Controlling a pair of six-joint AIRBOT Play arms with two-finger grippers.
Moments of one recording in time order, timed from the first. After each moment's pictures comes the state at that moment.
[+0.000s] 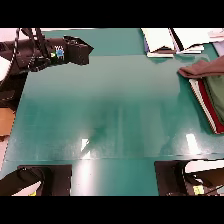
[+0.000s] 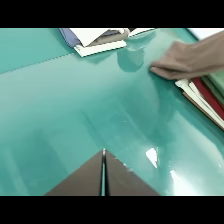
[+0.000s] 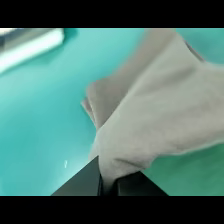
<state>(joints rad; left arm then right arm) -0.55 -1.07 1.46 1.28 -0.76 -1.61 -0.67 -1.58 1.85 -1.08 1.21 1.43</state>
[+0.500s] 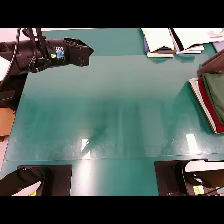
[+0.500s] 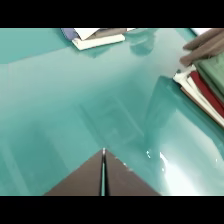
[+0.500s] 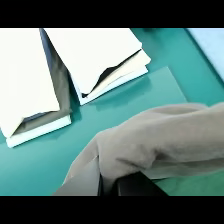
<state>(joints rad) -0.55 -1.07 1.46 1.28 -0.79 -1.63 -0.72 -1.51 2.00 -1.05 1.15 1.43</state>
